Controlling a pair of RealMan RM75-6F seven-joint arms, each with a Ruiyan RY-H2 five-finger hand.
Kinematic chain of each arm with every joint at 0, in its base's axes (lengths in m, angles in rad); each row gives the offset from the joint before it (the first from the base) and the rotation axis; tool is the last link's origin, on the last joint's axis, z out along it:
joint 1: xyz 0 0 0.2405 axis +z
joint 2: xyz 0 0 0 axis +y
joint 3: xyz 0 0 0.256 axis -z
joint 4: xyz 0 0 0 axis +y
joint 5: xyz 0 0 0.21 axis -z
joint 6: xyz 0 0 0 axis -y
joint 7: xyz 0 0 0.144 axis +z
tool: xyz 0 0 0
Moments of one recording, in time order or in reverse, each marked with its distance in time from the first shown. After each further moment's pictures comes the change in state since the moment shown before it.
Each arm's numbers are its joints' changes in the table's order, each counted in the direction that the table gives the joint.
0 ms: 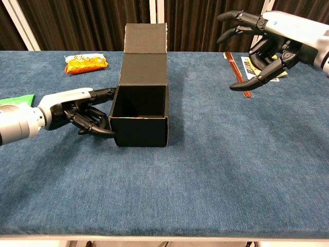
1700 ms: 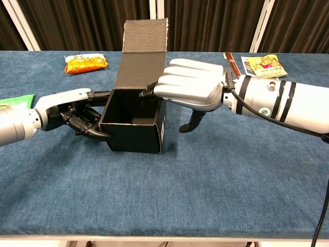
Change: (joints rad) left arm 0.009 -0.002 -0.040 0.019 -0.009 -0.077 0.040; right arm 0.337 -0.295 0.139 0.494 0.359 0.082 -0.429
